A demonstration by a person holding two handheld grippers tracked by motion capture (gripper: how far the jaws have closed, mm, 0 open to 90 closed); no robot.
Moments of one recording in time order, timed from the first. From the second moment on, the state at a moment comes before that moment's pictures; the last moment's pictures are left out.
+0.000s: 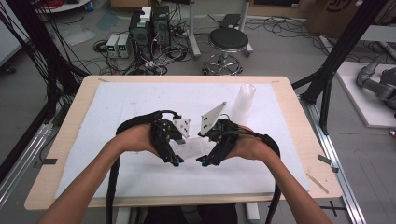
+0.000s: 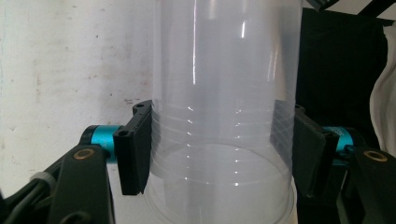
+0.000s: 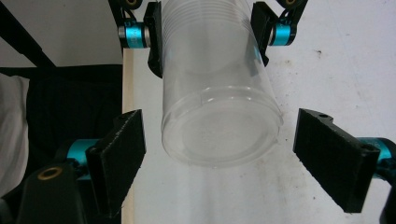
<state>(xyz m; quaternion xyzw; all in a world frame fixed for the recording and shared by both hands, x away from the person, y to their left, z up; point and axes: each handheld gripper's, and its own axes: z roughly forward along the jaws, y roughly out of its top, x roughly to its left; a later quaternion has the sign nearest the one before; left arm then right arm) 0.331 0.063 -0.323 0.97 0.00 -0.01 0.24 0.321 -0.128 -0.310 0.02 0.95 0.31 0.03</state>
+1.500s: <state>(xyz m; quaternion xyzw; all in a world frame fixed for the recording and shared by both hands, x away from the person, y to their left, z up) 0.334 0.071 -0.332 0.95 0.02 0.01 0.31 0.325 -0.132 -0.315 0.03 0.95 0.31 0.03</state>
